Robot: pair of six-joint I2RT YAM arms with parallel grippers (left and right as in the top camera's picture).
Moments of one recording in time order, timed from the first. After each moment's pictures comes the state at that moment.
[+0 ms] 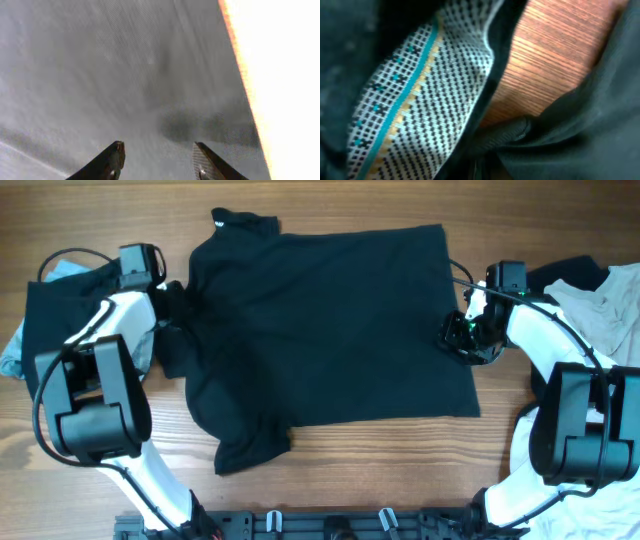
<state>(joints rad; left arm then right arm) 0.17 2.01 1.24 -0.36 -0.02 -0.29 -0.08 1.83 1.10 -0.72 -0.29 0.26</state>
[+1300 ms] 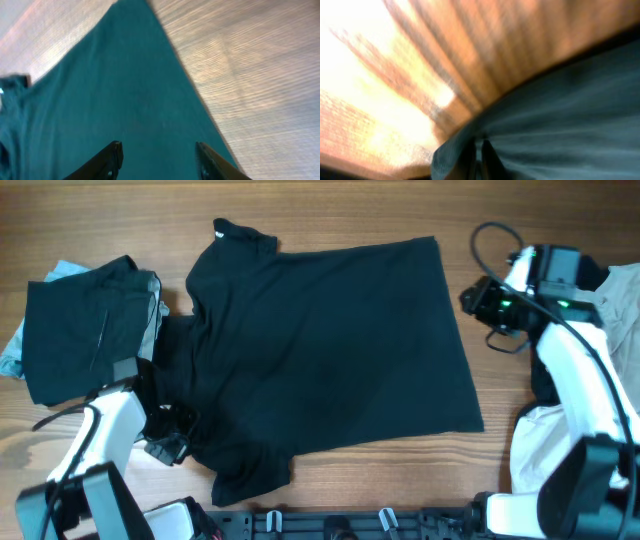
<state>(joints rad) 0.30 1.43 0.61 -0.91 0.23 -0.73 -0.13 1.58 1.11 -0.55 -0.30 0.37</state>
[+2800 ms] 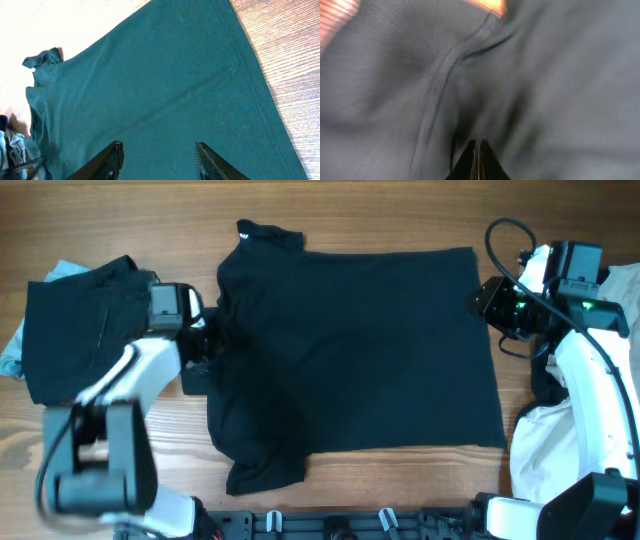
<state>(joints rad) 0.02 1.73 0.88 -0.32 0.20 -0.43 -0.17 1.47 1.18 -0.76 -0.36 0.36</state>
